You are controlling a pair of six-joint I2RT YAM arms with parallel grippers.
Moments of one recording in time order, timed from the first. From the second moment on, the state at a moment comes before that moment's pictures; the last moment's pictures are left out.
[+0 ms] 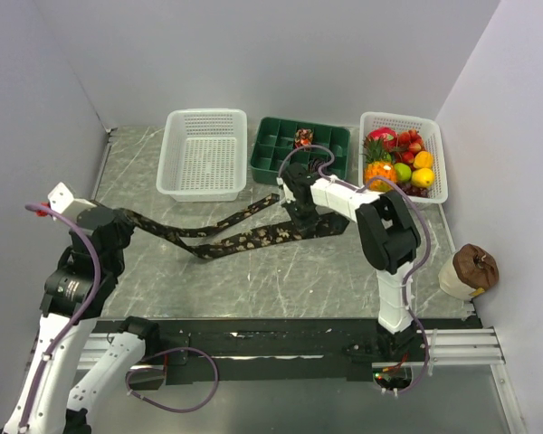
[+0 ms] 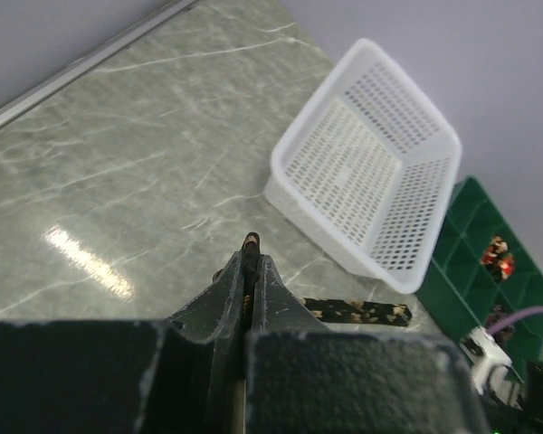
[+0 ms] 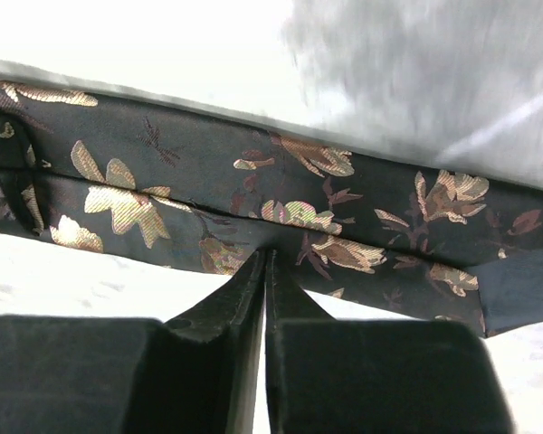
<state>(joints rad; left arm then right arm) -0.25 0.64 1.03 -0.76 -0.61 -0.79 0.54 2.04 1.48 -0.79 0.01 0.08</state>
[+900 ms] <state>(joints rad) -0.25 0.46 0.81 -0.85 -0.69 -0.91 0.54 2.25 1.78 -0.53 -0.04 0.31</state>
